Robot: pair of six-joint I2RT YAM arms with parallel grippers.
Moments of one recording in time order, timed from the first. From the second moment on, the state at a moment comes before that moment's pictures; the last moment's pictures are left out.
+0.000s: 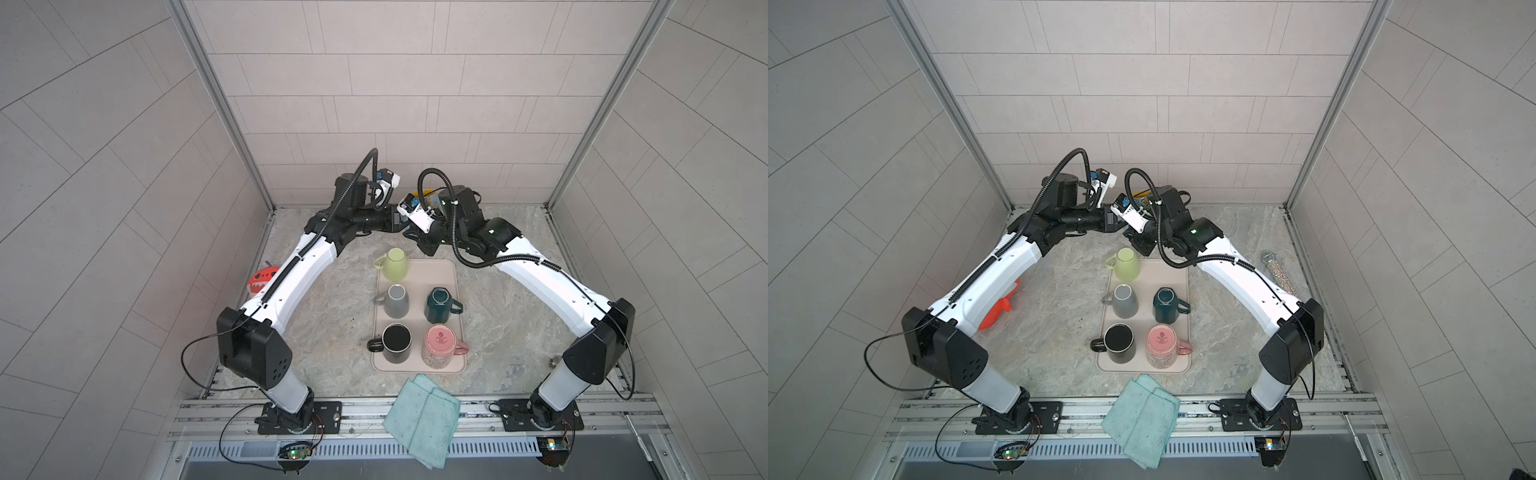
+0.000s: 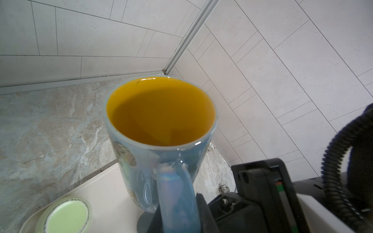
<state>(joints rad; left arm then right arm) -0.41 1.61 1.61 -0.44 0.66 -0.38 0.62 1.65 1.71 -0.60 -0.23 -0.33</state>
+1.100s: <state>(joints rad) -0.42 1.61 1.59 -0.41 0.55 -0.38 0.62 1.64 1.61 -0.42 -0.17 -0.29</state>
